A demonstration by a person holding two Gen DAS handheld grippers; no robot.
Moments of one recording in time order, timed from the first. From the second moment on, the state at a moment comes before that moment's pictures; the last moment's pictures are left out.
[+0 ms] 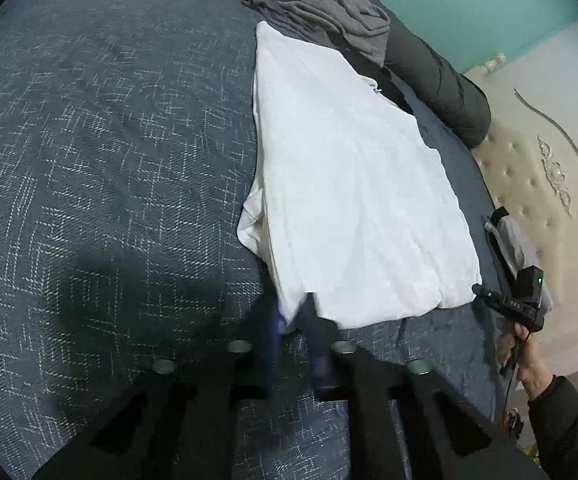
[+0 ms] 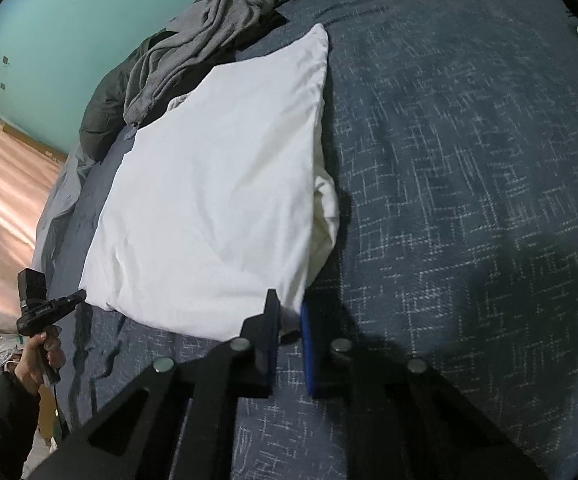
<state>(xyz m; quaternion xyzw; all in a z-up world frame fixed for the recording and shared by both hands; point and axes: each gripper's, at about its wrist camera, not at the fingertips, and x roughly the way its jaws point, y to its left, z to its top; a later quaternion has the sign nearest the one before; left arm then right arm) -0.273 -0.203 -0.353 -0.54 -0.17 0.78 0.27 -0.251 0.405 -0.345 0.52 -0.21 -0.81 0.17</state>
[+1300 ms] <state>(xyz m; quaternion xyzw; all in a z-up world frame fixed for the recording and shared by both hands) -0.082 -0.239 -0.281 -0.56 -0.10 0.76 0.30 -0.054 0.415 -0.277 0.55 -0.17 -0.79 0.21</state>
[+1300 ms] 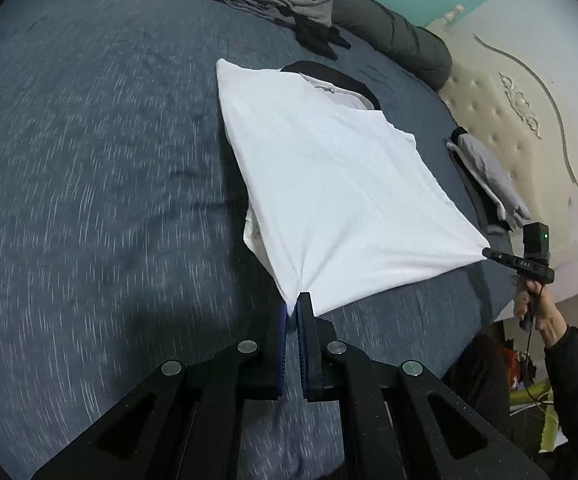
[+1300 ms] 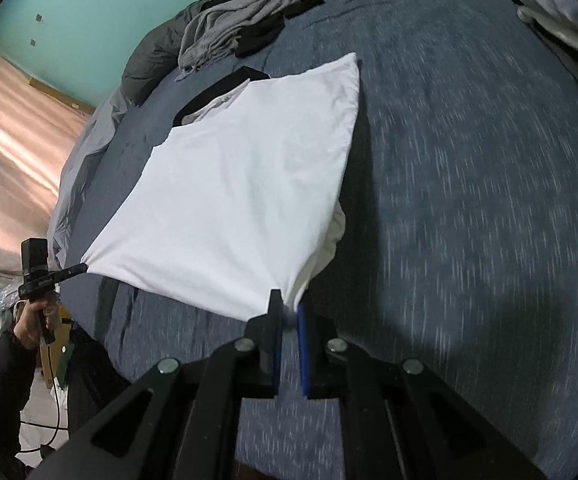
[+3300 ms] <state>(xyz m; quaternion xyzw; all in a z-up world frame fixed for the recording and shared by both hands) -0.081 -0.205 -0.340 -0.61 -0.07 0.74 0.26 -0.011 0.404 -0.307 0.59 0.09 -0.78 0.20</state>
